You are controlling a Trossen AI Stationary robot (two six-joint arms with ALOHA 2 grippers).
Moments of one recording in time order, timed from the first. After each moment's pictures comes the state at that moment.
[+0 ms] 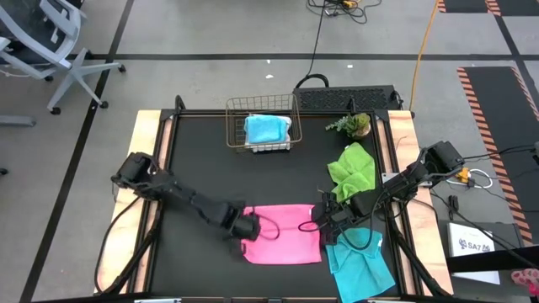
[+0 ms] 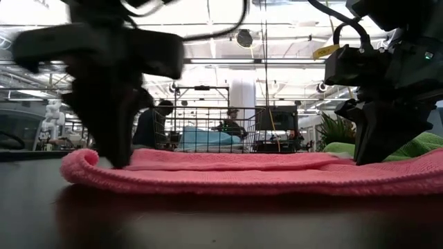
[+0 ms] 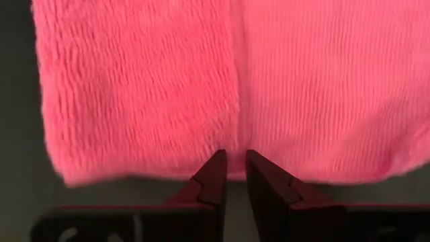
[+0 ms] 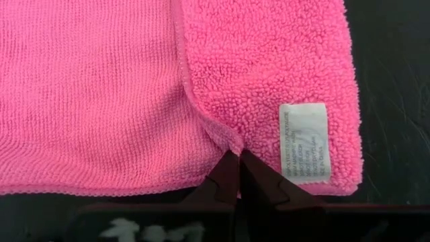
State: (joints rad) left arm -0.41 1.86 1.17 -0.63 -0.07 -0.45; right arm 0.44 1.57 0.67 -0.28 0.21 0.48
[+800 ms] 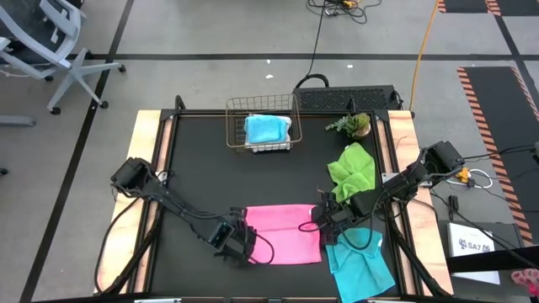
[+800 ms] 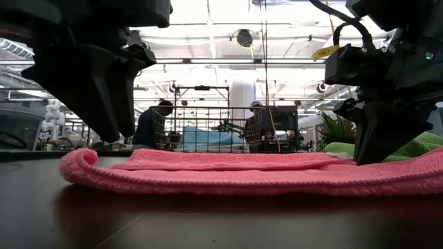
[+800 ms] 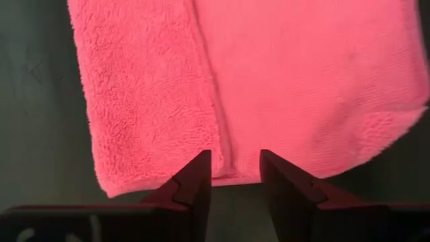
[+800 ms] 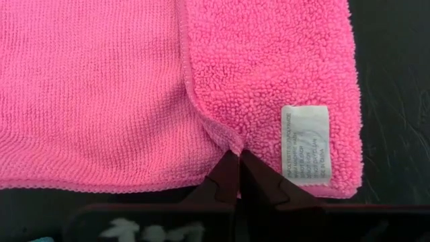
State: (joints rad) left arm -0.54 1.87 1.25 -0.69 -0.30 -0.33; right arm 0.44 1.57 0.67 -0.28 0.21 0.45
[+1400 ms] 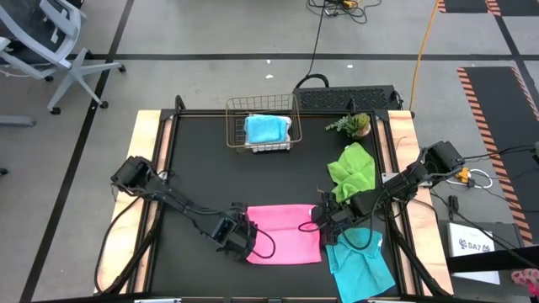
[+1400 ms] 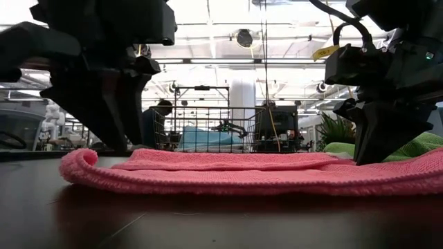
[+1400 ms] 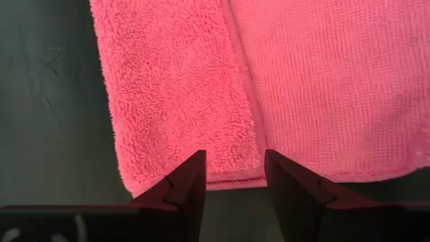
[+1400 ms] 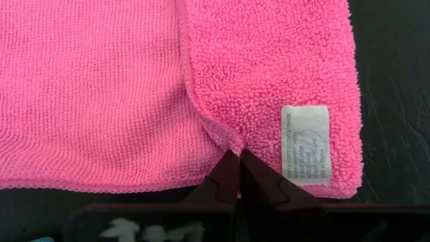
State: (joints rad) left arm -0.50 1.87 1.22 -0.68 -0.32 -0.29; right arm 0.44 1.57 0.67 -0.28 0.21 0.45
